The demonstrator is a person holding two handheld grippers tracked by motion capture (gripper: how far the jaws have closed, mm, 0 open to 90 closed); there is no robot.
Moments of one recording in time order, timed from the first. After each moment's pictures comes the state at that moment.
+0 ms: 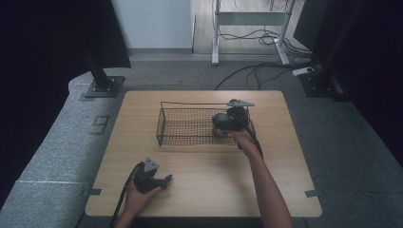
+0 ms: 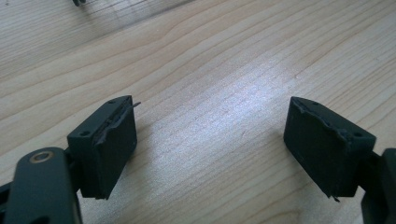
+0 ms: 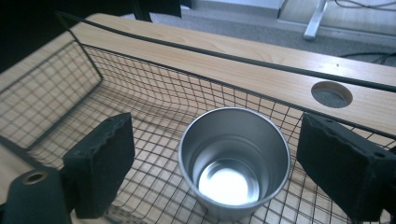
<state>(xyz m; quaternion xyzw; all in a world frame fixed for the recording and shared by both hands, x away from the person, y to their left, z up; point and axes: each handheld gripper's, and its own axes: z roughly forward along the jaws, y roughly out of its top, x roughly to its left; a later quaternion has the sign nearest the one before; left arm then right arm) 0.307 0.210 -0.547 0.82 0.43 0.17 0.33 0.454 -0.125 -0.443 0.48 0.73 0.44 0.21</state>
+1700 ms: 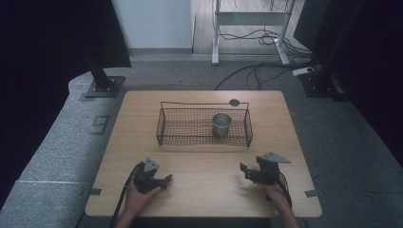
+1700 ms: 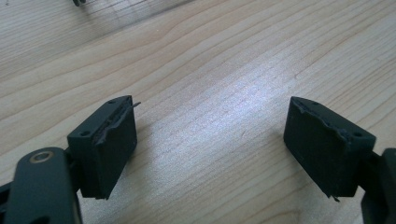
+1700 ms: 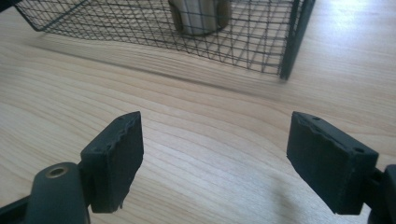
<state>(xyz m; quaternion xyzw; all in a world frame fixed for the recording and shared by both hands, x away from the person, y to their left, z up) 0.307 0.210 -0.547 0.82 0.43 0.17 0.33 0.315 -0.220 -0.537 0.51 0.71 0.44 0.18</state>
